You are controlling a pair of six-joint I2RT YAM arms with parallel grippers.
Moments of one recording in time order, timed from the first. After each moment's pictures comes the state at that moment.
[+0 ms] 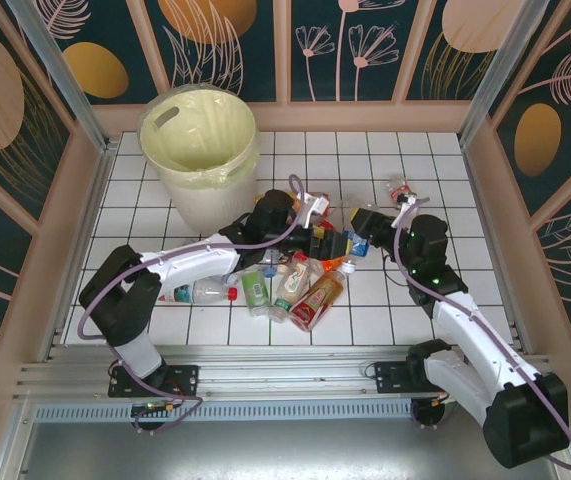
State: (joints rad) left arm -0.84 1.72 1.13 0.21 0.60 -0.66; right arm 0.30 0.88 0.52 0.16 -0.31 0.66
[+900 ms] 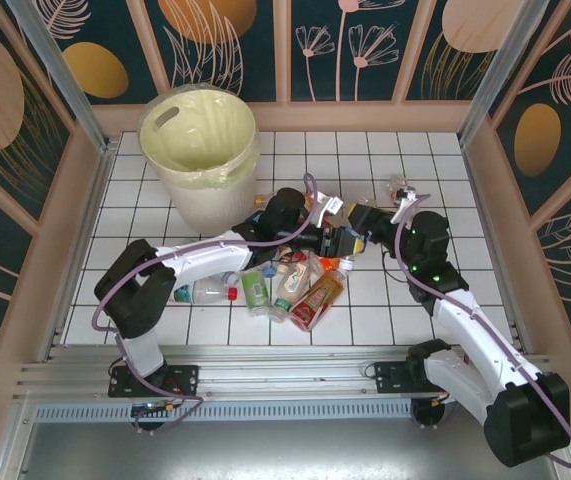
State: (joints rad) left arm -0.86 1.79 1.18 0.25 0.67 -0.70; right arm 0.31 0.89 0.55 0.17 -0.32 0.67
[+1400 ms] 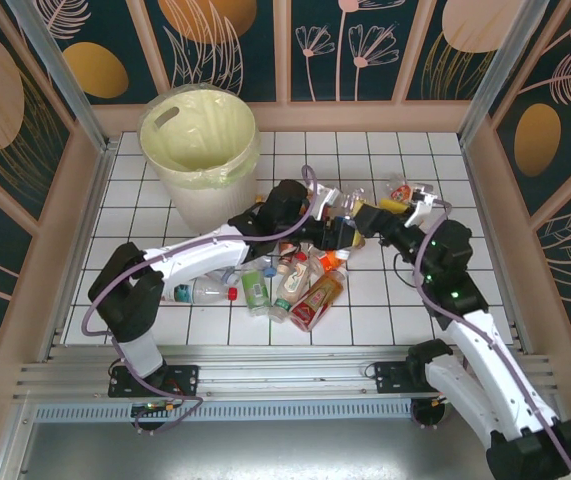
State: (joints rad) left arm -0.86 1.75 1.30 0.01 0.50 -0.57; right arm 0.31 0.66 0.63 0.02 -0.33 0.55
